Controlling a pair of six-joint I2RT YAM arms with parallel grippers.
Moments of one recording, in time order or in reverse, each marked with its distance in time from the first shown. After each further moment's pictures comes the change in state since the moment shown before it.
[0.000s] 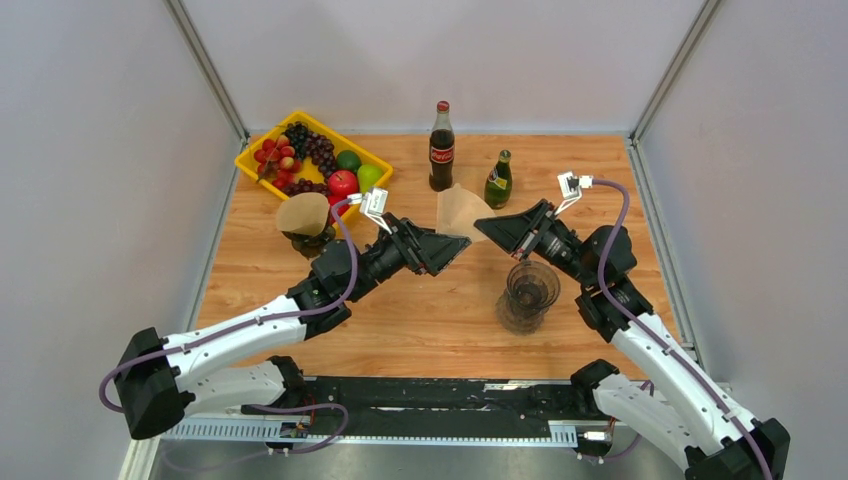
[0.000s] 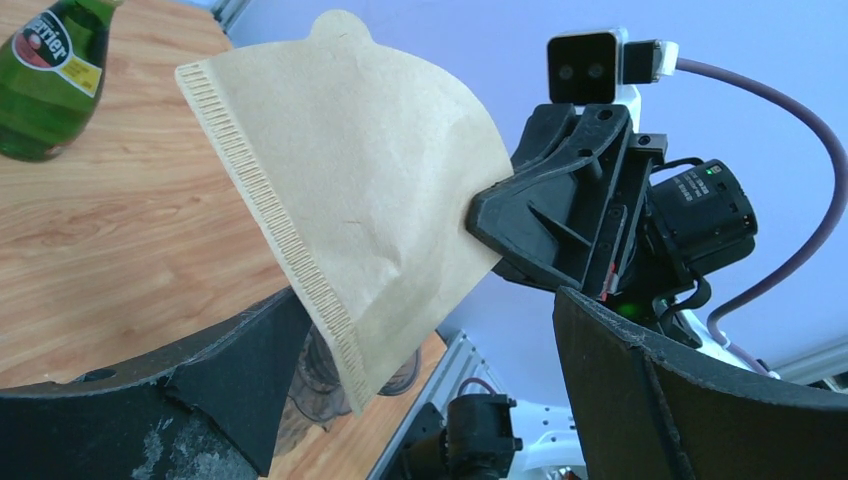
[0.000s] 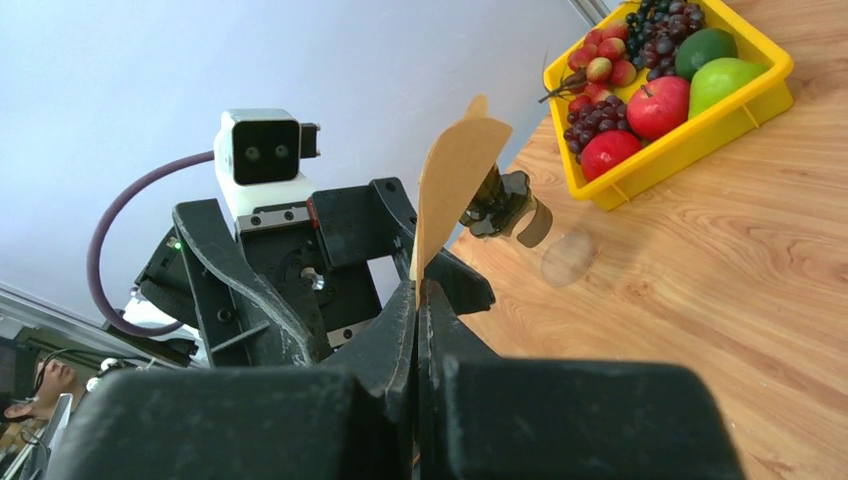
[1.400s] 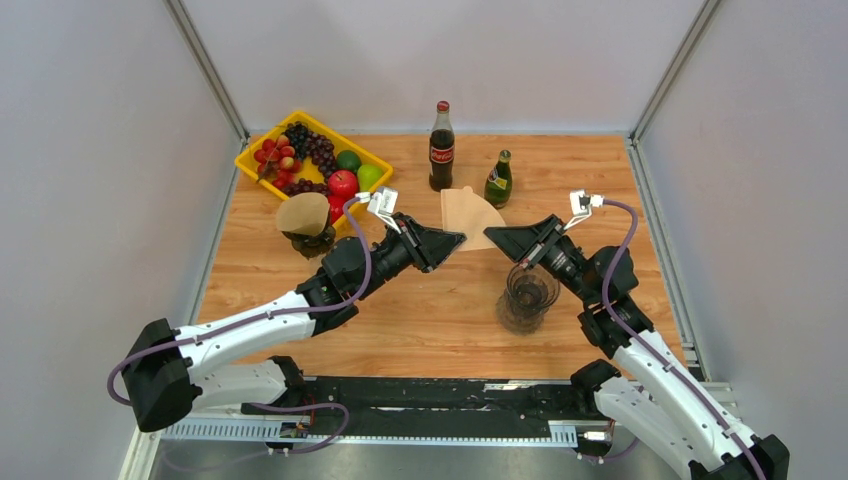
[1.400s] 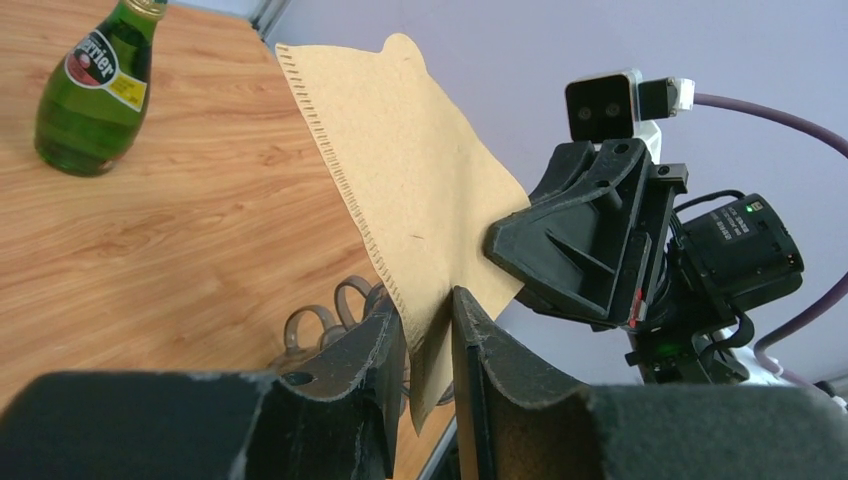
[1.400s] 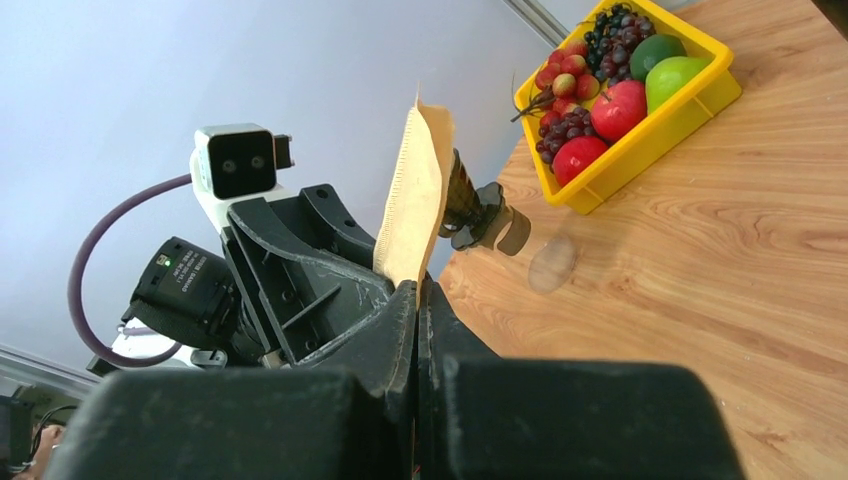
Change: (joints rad) left arm 0.002 0.068 0.010 0.025 -0.010 0.080; right arm 0.000 -0.117 -0.150 0.037 0.122 0.070
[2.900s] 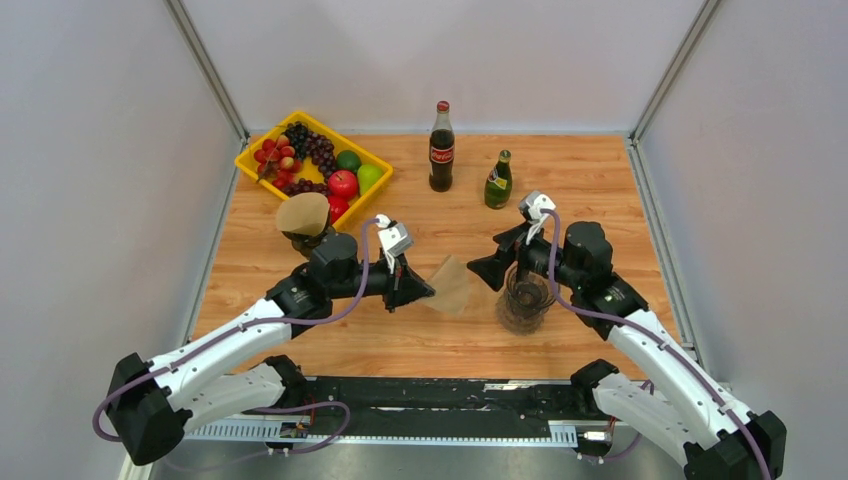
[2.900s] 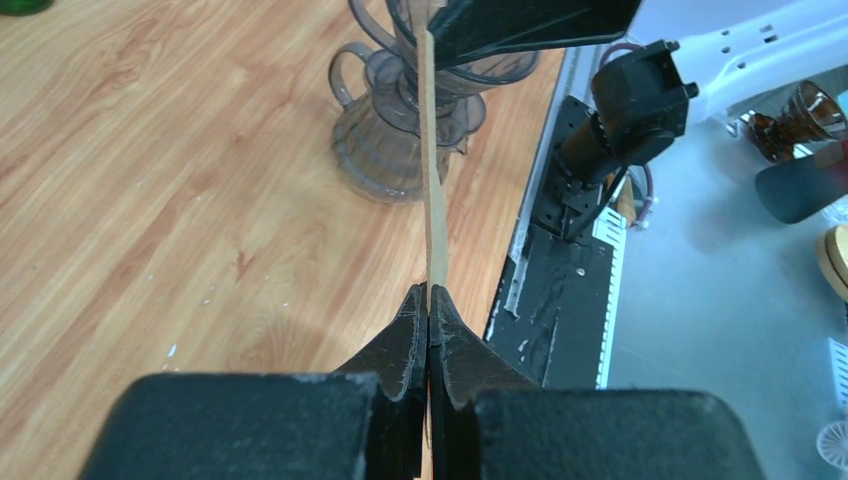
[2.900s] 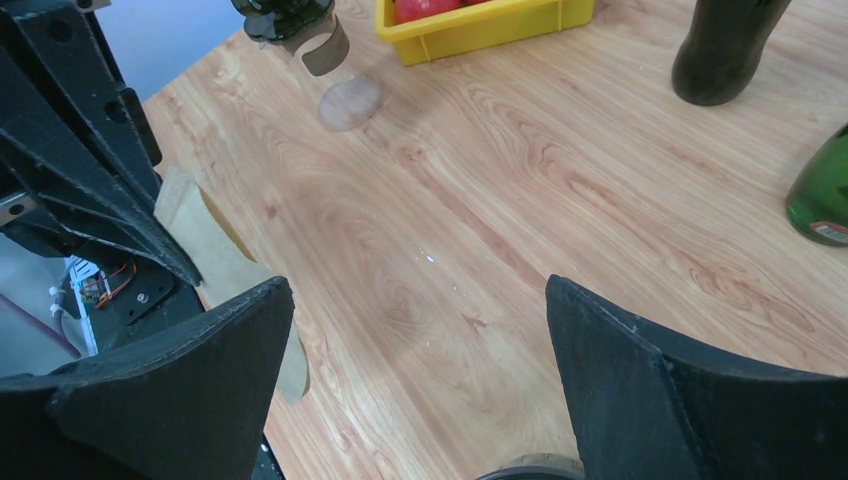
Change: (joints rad) left arm 0.170 -0.158 -0.048 -0.529 0.573 0.526; right arm 0.001 0.126 0.124 -0.397 -0.141 -0.827
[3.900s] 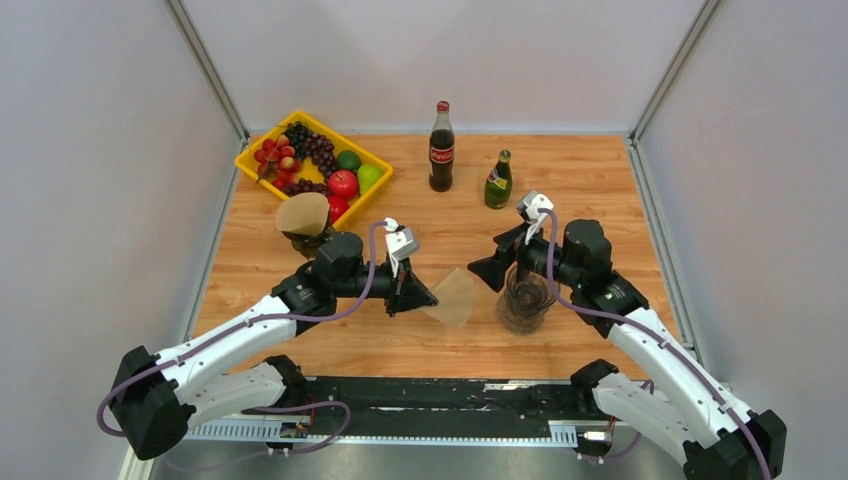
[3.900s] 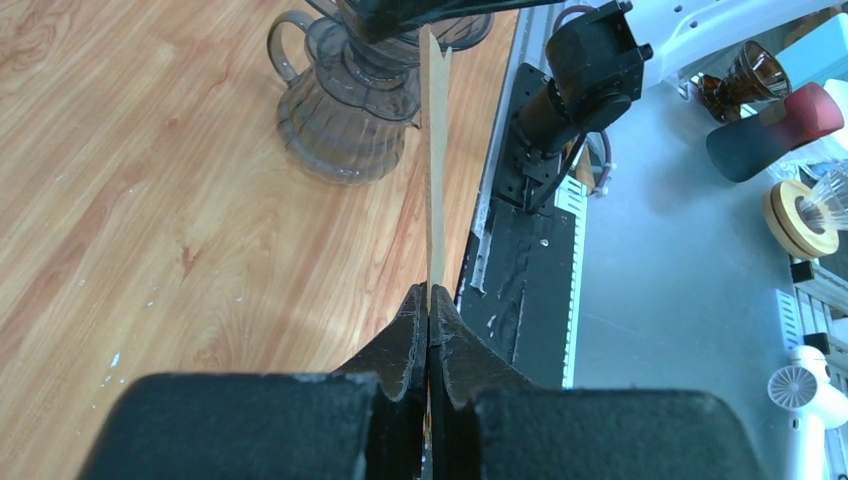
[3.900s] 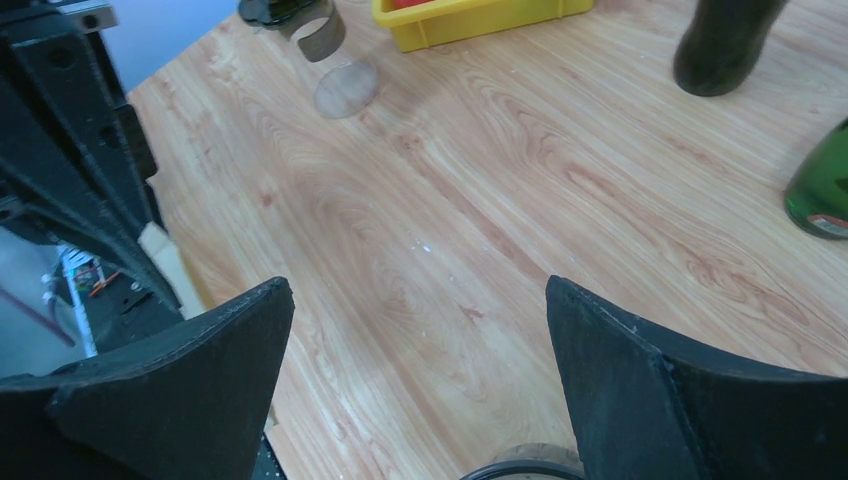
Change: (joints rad) left arm 0.000 0.037 0.001 -0.001 0.125 -0.001; right arm 0.000 0.024 0.019 -0.039 0.010 -0.027
